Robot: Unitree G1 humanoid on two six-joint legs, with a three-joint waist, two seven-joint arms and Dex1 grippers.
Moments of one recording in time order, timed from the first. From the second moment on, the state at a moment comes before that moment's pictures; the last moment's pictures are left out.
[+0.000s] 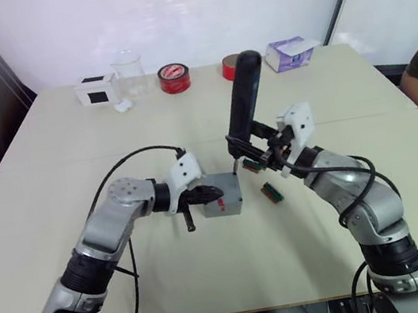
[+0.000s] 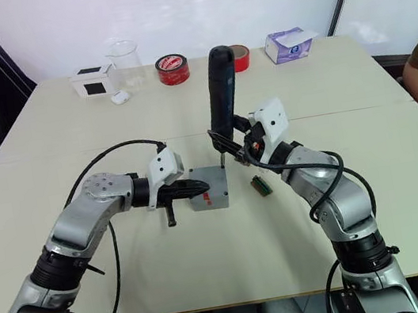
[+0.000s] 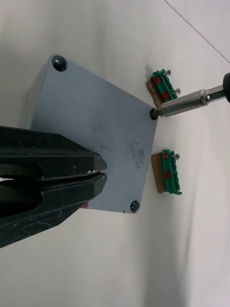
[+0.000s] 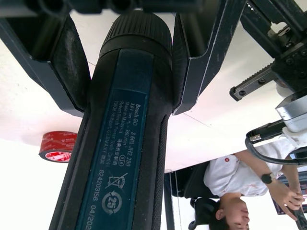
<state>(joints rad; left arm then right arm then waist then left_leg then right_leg) -0.55 0.54 -0.32 -0.14 -0.25 0.60 -1.02 -0.36 -0.33 0.03 -0.35 0.42 0.51 0.46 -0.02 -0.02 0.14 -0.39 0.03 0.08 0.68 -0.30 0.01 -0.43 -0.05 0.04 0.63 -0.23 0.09</state>
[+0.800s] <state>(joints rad) -0.53 0.52 -0.32 -0.14 -0.25 0.60 -0.99 -0.35 -0.30 0.06 -0.35 0.38 0.50 0.46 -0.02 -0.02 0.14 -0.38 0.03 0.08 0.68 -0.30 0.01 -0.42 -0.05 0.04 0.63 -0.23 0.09</state>
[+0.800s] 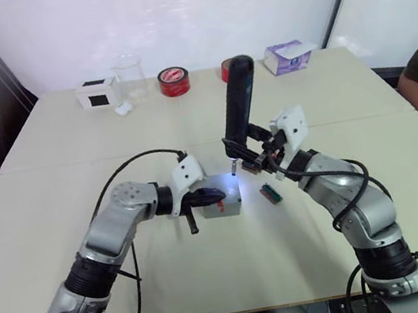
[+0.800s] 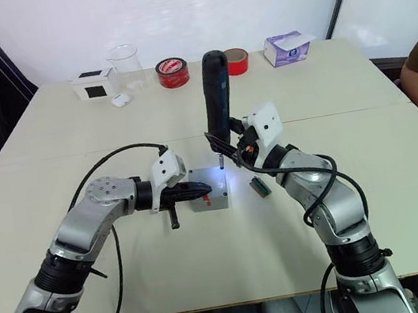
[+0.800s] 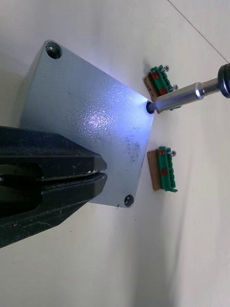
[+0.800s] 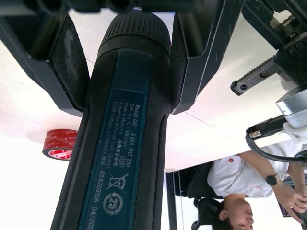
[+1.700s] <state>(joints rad) -0.55 0.55 -0.32 -0.09 -0.23 0.55 -0.97 -0.35 -0.31 0.05 -0.35 0.38 0.49 0.50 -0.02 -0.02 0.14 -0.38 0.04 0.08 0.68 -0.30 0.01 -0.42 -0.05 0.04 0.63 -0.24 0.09</state>
